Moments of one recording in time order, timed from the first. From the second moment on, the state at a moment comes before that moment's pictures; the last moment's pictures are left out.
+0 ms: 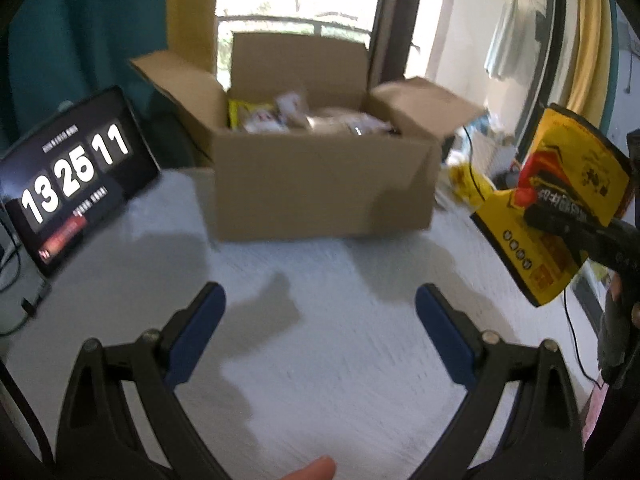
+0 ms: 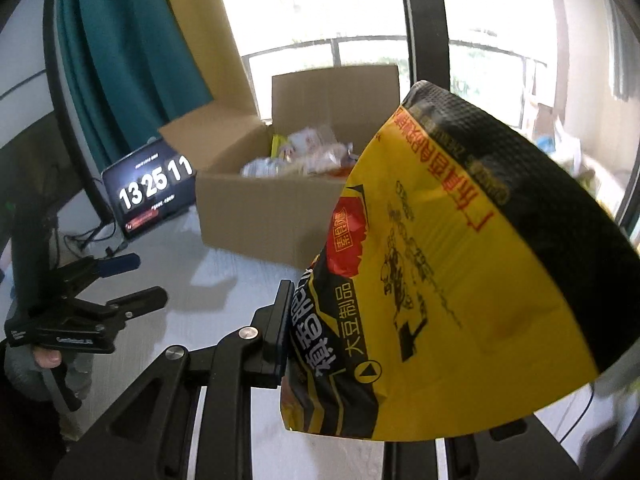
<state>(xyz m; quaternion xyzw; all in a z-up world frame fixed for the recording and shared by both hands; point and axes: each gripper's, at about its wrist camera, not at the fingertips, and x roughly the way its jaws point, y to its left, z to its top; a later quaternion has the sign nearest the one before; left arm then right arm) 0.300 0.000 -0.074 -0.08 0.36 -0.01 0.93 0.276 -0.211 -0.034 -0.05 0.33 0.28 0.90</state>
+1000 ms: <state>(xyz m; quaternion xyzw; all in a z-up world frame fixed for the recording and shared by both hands) 0.411 0.066 0.020 -0.08 0.22 0.03 0.97 0.435 -0.122 0.003 -0.16 0.28 0.22 0.92</state>
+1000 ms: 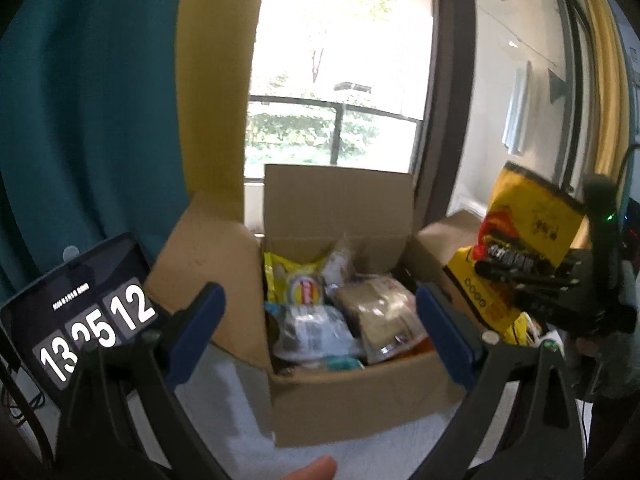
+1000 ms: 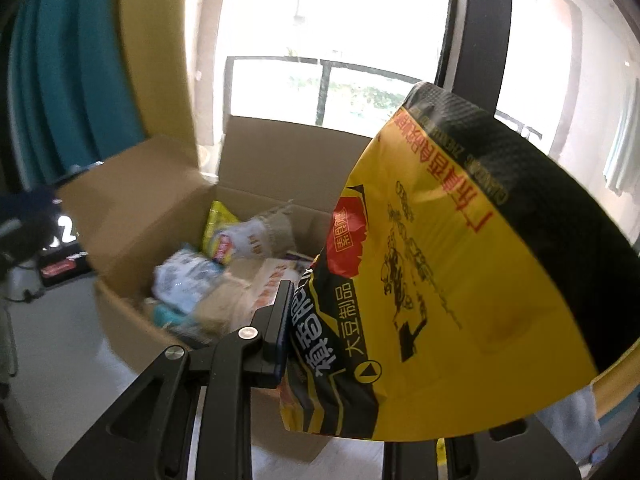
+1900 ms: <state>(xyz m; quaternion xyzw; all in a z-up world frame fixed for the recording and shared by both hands) 0.418 0.088 0.005 -0.11 0.25 0.05 0.96 0.432 -0.081 -0.013 -0.18 0.31 0.24 0.90</state>
